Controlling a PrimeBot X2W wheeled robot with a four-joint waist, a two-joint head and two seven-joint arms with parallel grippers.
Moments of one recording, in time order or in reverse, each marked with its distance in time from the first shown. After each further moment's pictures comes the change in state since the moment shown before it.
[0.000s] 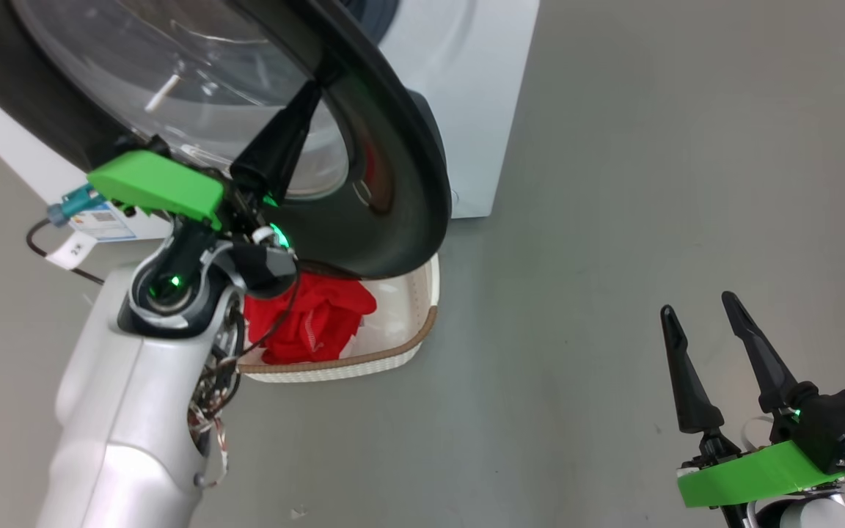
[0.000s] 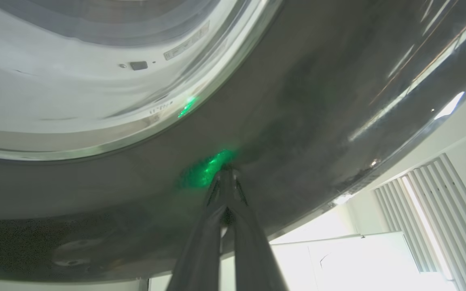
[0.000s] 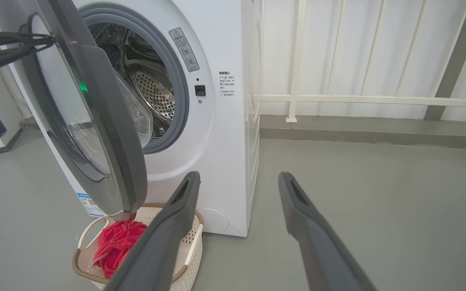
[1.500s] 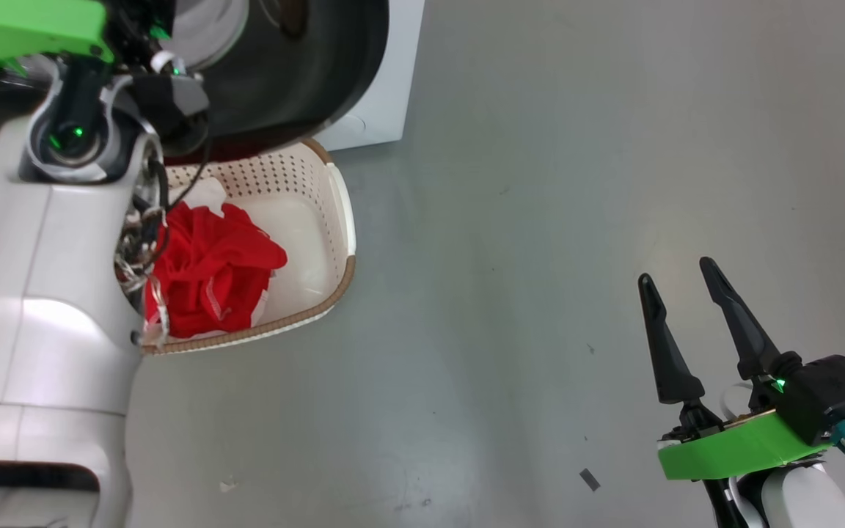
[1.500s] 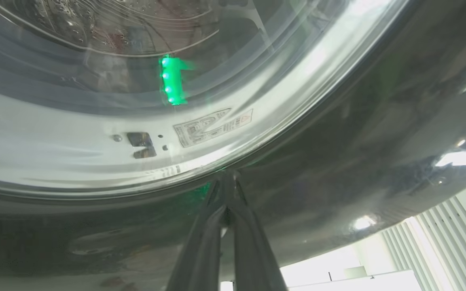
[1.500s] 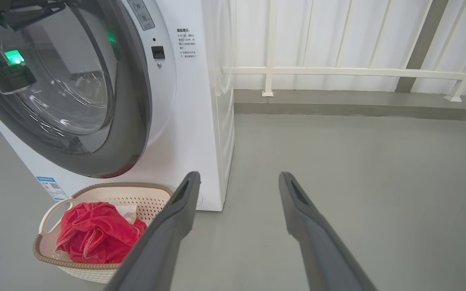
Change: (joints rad) left arm -0.365 0.027 0.066 0.326 0.046 -0.102 -0.120; right arm -0.084 0.000 0.048 0.016 0.022 0.000 -0.011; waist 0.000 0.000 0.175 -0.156
